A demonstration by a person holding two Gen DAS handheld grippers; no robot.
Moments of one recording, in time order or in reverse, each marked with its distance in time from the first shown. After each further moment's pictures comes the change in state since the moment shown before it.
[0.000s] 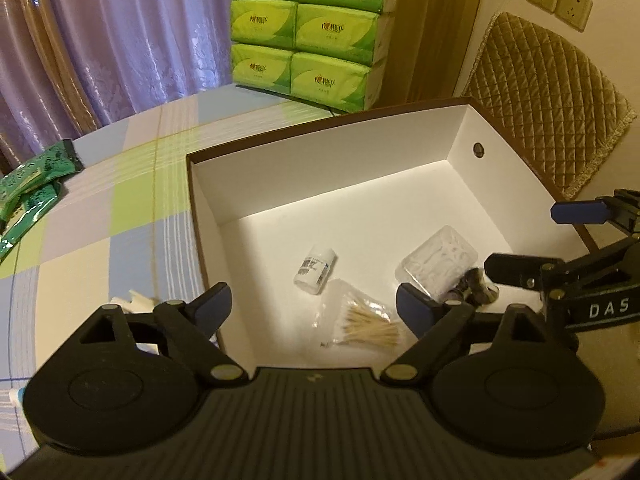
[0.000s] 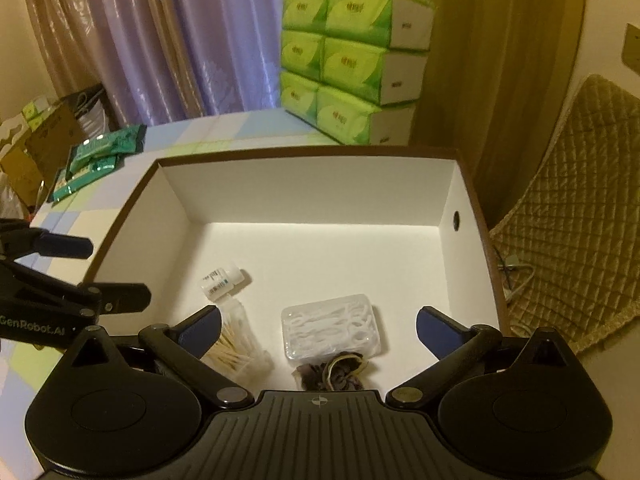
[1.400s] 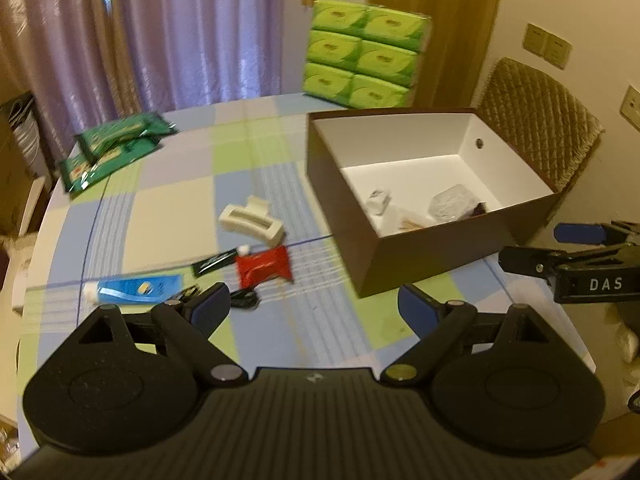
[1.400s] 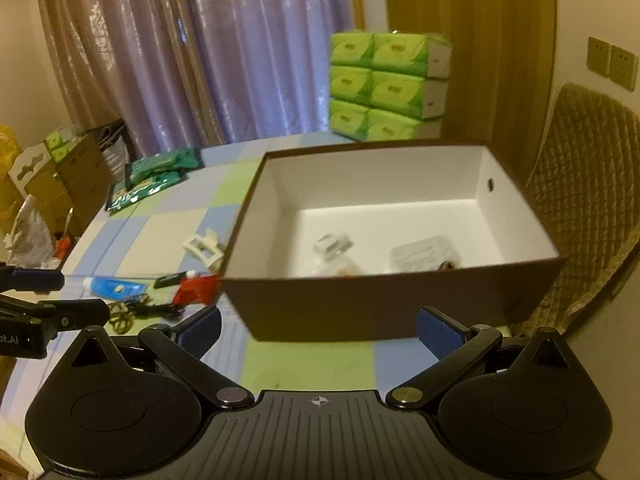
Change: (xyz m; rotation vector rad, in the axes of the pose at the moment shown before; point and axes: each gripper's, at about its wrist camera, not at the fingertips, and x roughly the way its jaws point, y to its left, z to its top) left arm -0.141 0.095 -0.152 -0.108 -0.135 0.011; right arm -0.082 0.136 -0.095 0.051 -0.130 0.006
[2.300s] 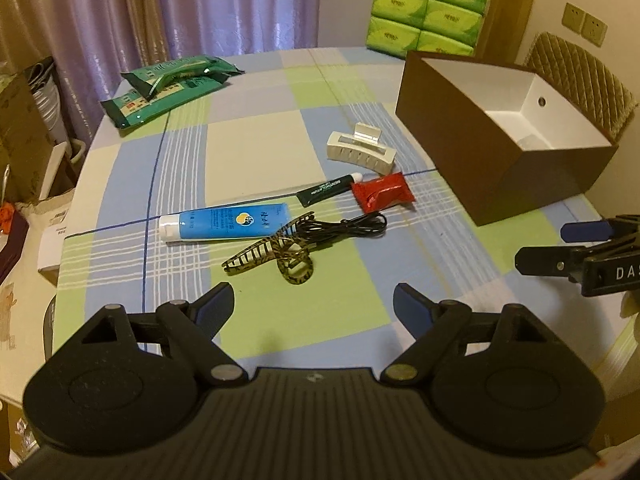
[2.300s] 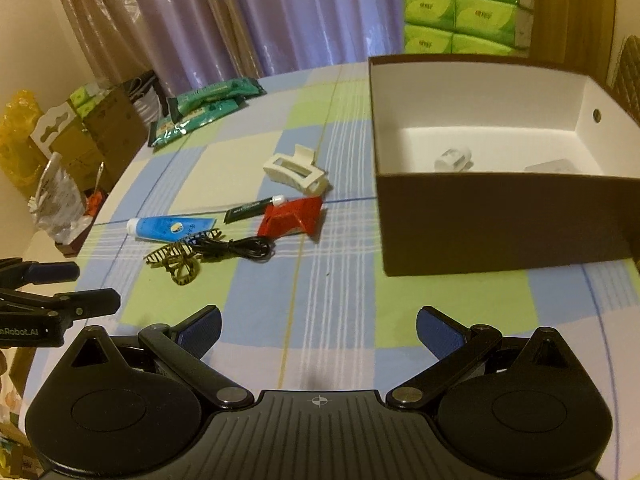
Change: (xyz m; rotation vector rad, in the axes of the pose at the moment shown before) left arm 0.031 0.131 -0.061 0.010 0.075 0.025; right arm 0.085 0.101 -0.047 0.018 0.147 0.088
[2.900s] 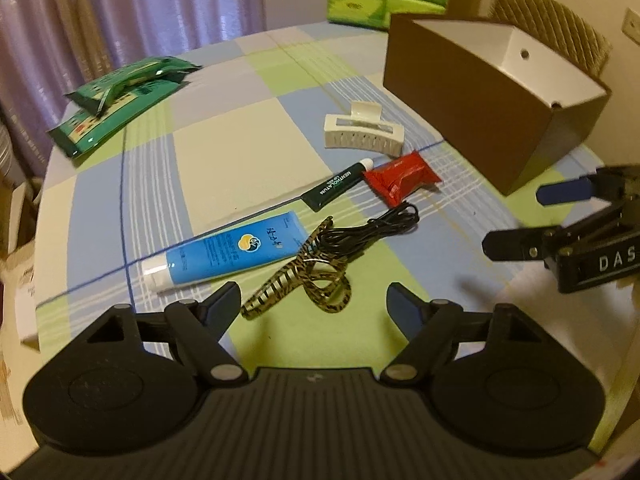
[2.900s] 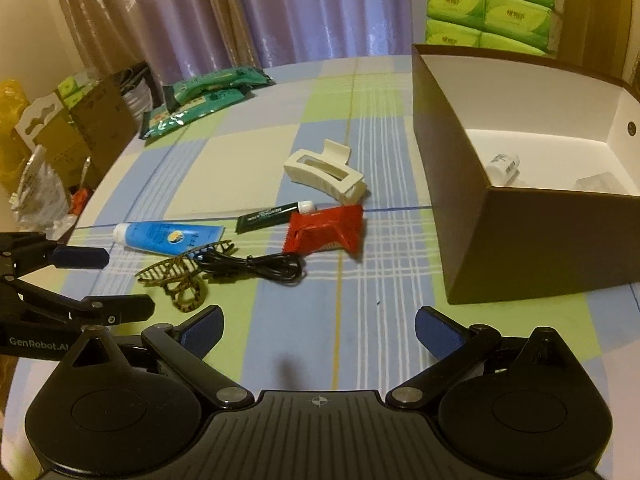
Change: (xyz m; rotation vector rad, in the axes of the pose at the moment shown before) left arm 0.066 0.037 0.022 0.205 0.042 -0.097; right arm 0.063 0.043 0.014 -0.011 -0.002 -0.055
